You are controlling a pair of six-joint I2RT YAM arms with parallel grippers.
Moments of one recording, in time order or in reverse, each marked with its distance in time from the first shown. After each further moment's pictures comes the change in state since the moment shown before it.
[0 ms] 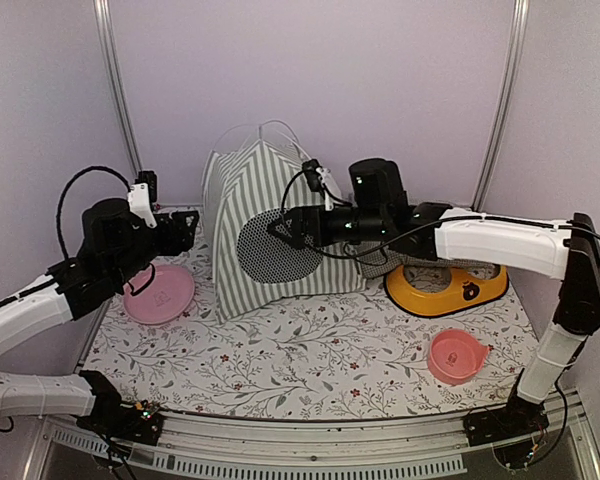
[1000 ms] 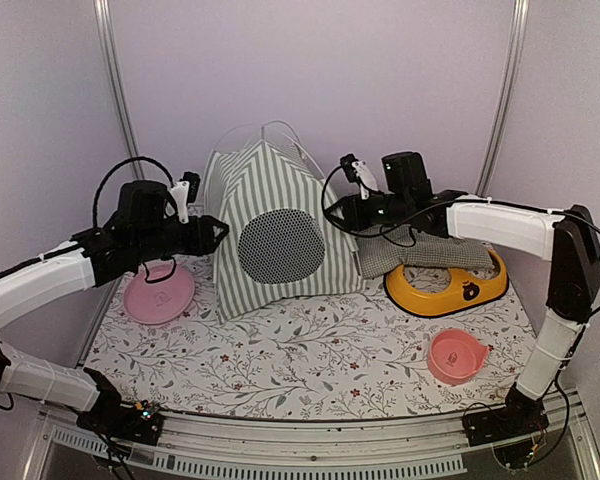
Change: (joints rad) left arm 0.008 0.204 0.169 -0.194 0.289 -0.048; right arm -0.256 0.013 -0.035 -0.074 -0.021 -0.261
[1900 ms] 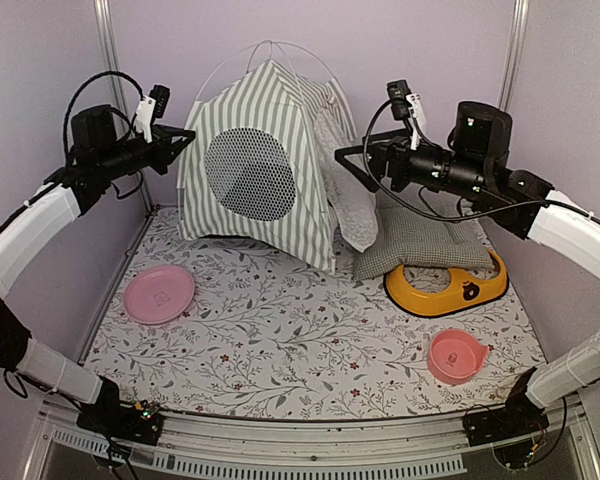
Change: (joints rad) left arm 0.349 0.208 0.469 0.076 0.470 0.480; right arm 0.137 -0.384 0.032 -0.016 0.039 -0.025
